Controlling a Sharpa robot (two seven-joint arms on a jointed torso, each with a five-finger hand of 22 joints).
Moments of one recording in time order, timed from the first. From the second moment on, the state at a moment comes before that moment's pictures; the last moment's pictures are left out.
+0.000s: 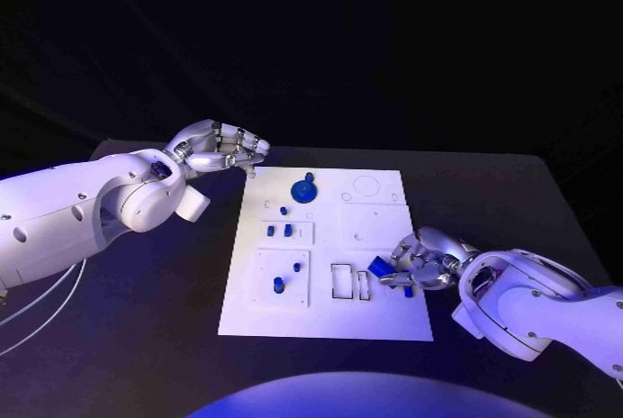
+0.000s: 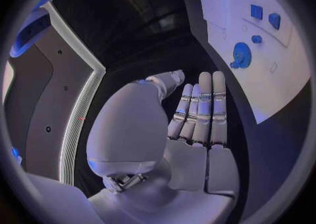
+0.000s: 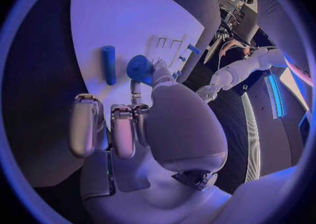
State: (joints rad) left arm 1.22 -0.93 0.00 1.44 -0.42 -0.07 0.24; left_hand 1.43 -0.20 0.59 0.08 0.15 0.81 0.21 0.29 0.23 0.68 0.18 0.62 0.09 0.87 0.11 1.03 0.29 0.17 0.75 0.19 0.94 0.56; right arm 1.08 -1.08 -0.17 1.95 -1.18 -0.47 -0.47; right_hand 1.40 -0.07 -0.02 0.27 0.07 0.96 0.09 0.48 0.46 1.47 0.00 1.51 1.31 1.46 -0.06 1.54 1.31 0.06 1.46 0.04 1.32 1.31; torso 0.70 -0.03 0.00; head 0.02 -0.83
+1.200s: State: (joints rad) left arm 1.22 -0.92 0.00 1.44 -0.42 -0.06 0.24; left_hand 1.43 -0.20 0.58 0.08 0.15 0.81 0.21 0.30 0.23 0.68 0.18 0.63 0.09 0.87 0.10 1.03 0.29 0.17 0.76 0.20 0.93 0.56; right arm 1.06 -0.98 -0.17 1.94 -1.05 -0.52 -0.42; right_hand 1.28 -0.03 -0.03 0.29 0.07 0.97 0.10 0.50 0.46 1.47 -0.01 1.51 1.31 1.46 -0.07 1.55 1.31 0.06 1.47 0.04 1.33 1.31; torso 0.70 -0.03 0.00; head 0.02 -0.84
